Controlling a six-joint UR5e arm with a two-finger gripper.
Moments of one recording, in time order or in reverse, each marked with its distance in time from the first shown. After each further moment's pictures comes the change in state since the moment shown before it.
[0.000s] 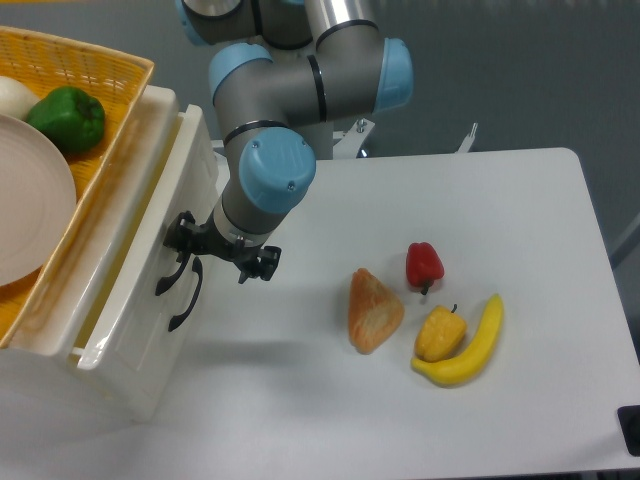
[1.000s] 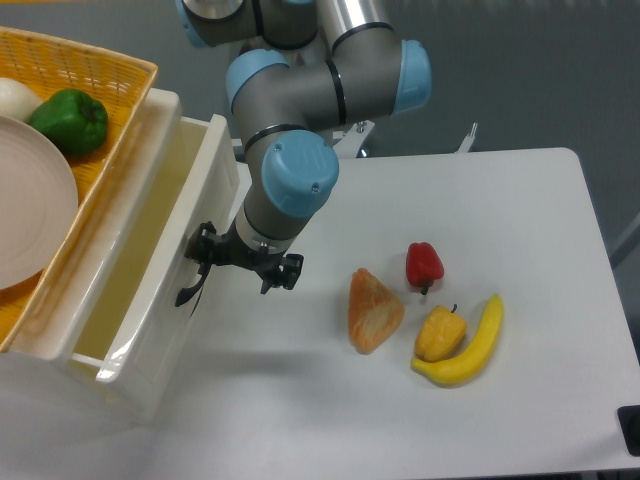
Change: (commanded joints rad) arm 0.043 -0.017 0.041 0.003 0.014 0.009
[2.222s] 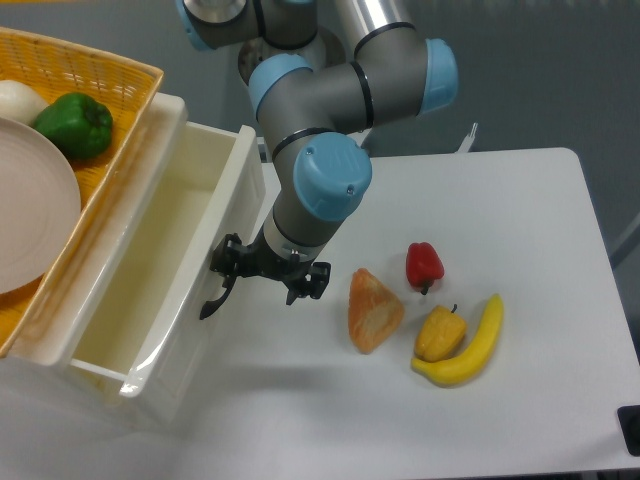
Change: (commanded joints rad) arm 0.040 -0.028 0.041 0.002 0.015 0.002
